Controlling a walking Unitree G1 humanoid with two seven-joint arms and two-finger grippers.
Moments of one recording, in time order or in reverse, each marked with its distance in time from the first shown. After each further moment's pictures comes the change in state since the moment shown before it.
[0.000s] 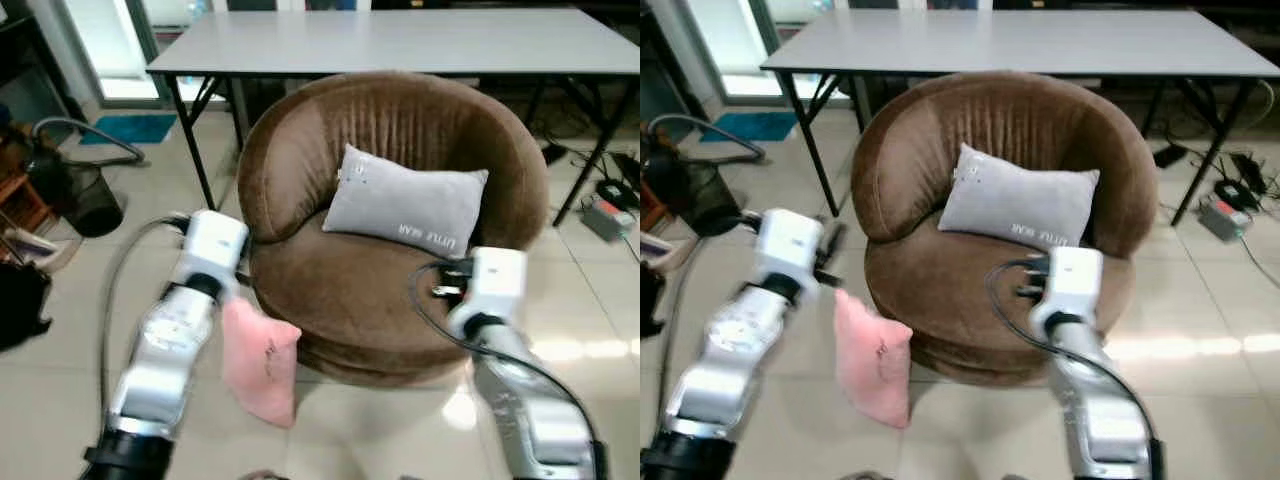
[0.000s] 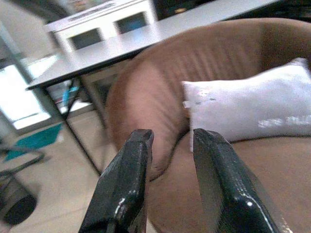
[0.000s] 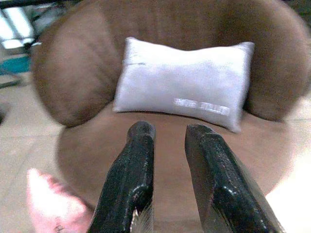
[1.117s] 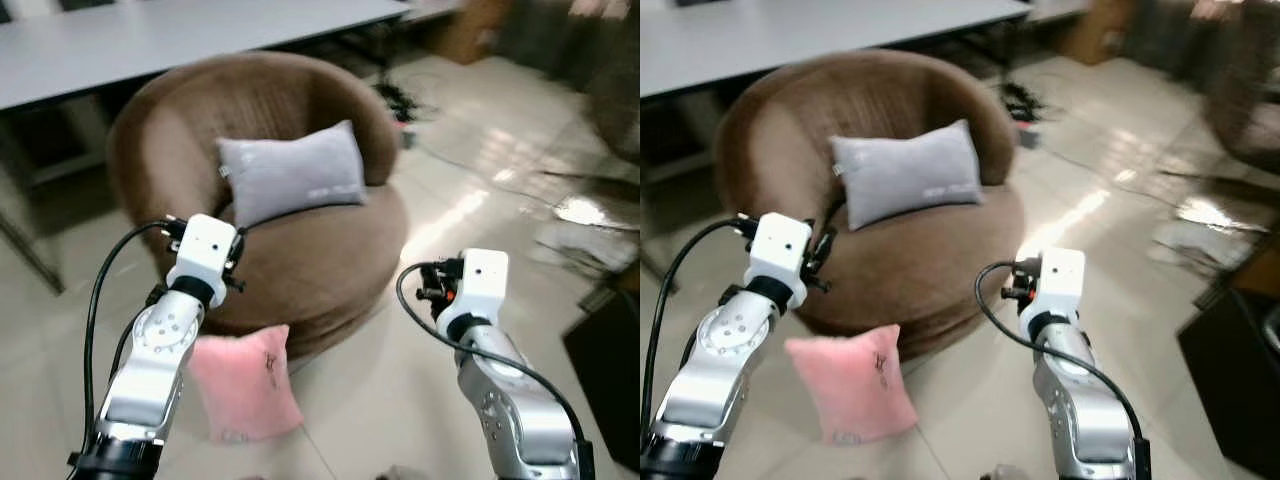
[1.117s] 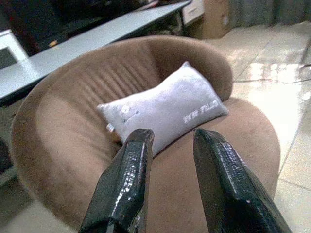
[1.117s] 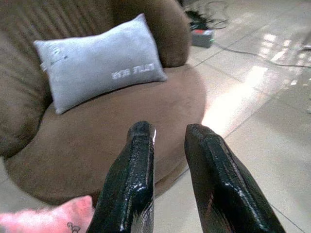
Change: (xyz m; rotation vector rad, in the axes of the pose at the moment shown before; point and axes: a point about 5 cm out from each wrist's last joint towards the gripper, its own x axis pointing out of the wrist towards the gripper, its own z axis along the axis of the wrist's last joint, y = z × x) left arm -0.006 0.016 -0.004 0.031 0.016 0.033; right arm 0.000 0.016 -0.001 0.023 0.025 0.047
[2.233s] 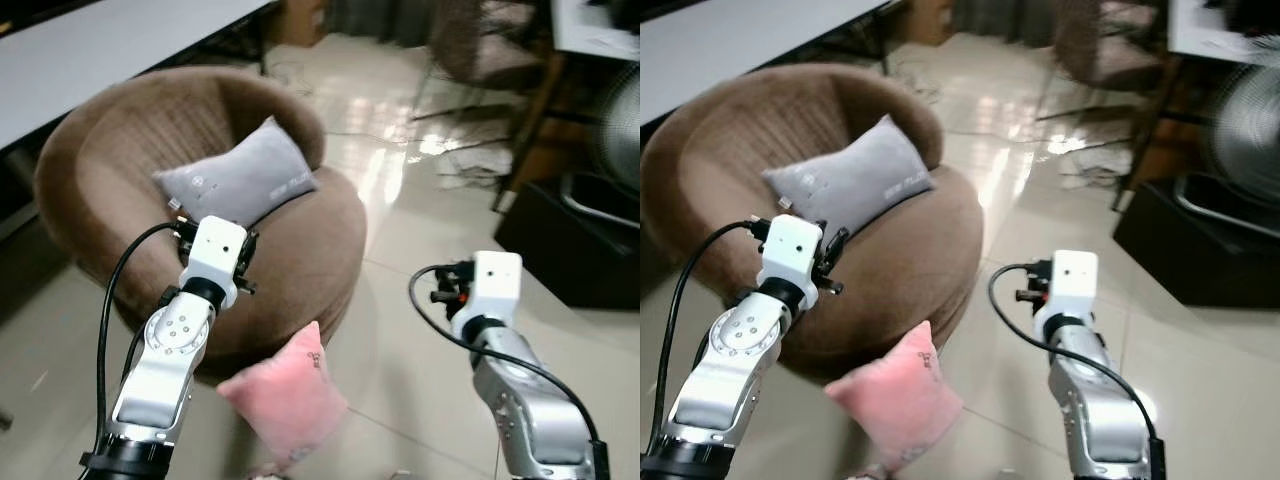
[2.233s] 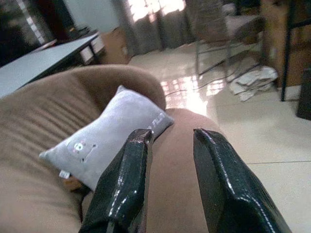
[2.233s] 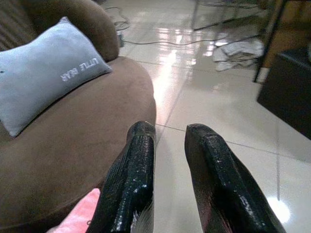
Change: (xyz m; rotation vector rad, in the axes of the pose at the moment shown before) left arm 0.003 -0.012 0.004 -0.016 -0.022 -0.031; right arm 0.000 -0.015 -0.002 -0.038 0.012 -0.028
